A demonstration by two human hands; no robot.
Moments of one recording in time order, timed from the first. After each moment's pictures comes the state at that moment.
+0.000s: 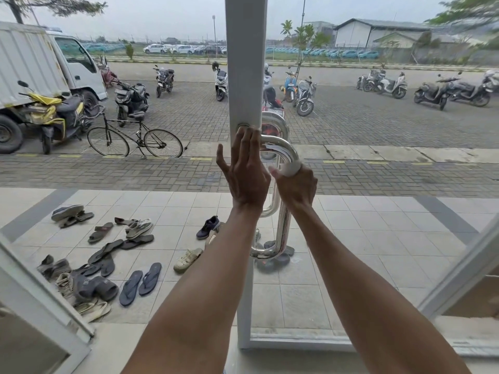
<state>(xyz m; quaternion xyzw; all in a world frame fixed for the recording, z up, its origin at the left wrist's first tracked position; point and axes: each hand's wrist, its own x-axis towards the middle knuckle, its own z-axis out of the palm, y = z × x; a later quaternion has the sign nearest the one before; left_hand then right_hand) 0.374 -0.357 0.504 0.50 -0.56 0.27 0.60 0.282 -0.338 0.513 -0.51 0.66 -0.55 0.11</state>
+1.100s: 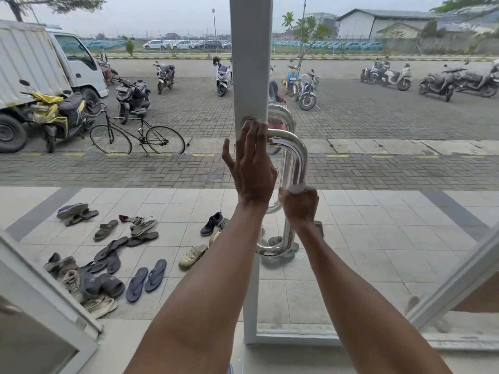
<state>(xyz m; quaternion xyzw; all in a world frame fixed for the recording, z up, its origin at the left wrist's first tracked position) 0.378 -0.364 0.502 0.50 -0.57 0.28 0.60 0.286 -0.349 0.449 -0.45 0.67 -0.56 0.21</state>
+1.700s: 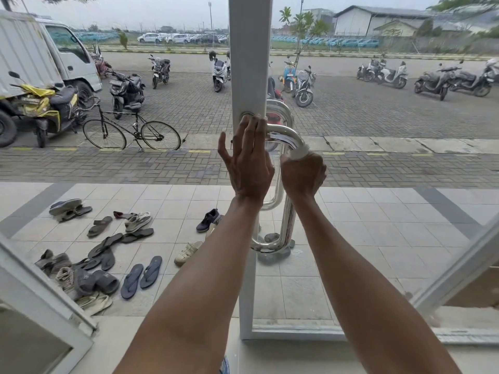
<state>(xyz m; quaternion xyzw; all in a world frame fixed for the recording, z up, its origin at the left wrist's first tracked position) 0.383 -0.370 0.497 0.49 -0.57 0.30 0.58 0.298 -0.337 0.520 -0.45 0.67 -0.59 0.06</state>
